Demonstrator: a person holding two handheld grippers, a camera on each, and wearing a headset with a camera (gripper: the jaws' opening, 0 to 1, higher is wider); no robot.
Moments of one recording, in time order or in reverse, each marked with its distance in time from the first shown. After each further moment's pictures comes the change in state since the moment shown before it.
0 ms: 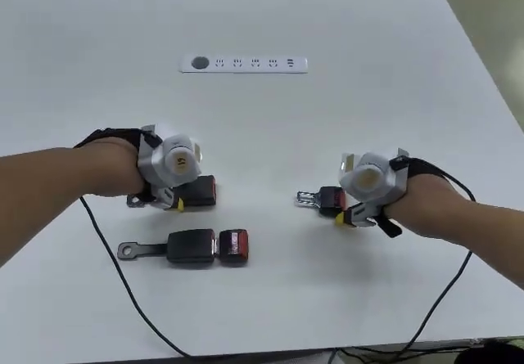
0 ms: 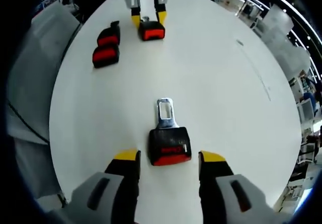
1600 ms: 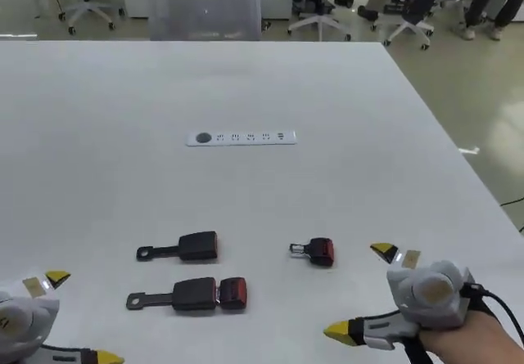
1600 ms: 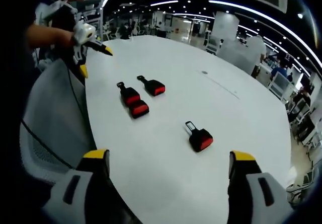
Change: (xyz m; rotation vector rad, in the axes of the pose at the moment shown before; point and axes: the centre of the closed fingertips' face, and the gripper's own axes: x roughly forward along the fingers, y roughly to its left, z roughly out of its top) left arm -0.138 -0.137 -0.077 -0.614 -0.340 0.317; right arm -0.110 0.093 0.016 0.347 -0.350 -0.168
